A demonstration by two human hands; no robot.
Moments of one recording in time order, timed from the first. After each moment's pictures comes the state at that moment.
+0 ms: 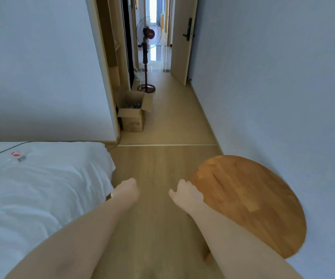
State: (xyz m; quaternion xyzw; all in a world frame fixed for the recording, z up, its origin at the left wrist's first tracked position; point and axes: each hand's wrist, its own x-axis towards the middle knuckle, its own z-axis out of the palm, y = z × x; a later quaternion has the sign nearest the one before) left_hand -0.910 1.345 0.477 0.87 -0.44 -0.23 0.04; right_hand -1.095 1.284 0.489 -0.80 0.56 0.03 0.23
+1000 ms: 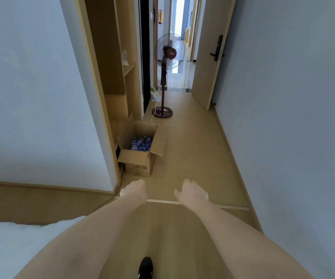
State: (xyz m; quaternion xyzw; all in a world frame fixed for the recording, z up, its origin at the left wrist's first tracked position) left_hand -0.630 0.772 0.492 0.89 -0.40 -0.22 0.02; right_hand -0.787 0.684 0.493 -0.83 0.52 0.05 0.20
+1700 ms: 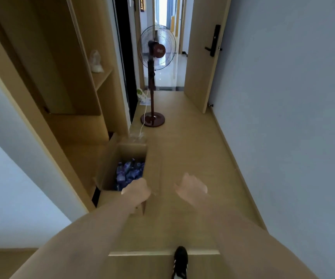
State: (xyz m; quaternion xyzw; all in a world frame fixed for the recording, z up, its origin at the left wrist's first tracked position) left_hand -0.404 0.389 0.485 0.86 -0.45 -0.25 0.04; right_hand -0.558 0.306 0.490 -0.79 0.56 0.05 0.24
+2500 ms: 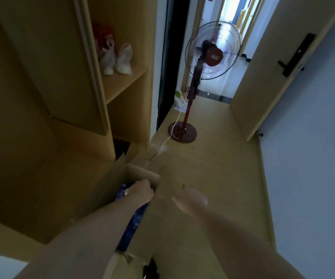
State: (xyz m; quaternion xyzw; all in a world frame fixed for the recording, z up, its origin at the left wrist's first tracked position) left_hand -0.182 0.029 0.448 0.89 -0.30 -0.34 0.10; right_hand -0.313 -0.080 0.446 -0.86 0.43 0.16 0.21
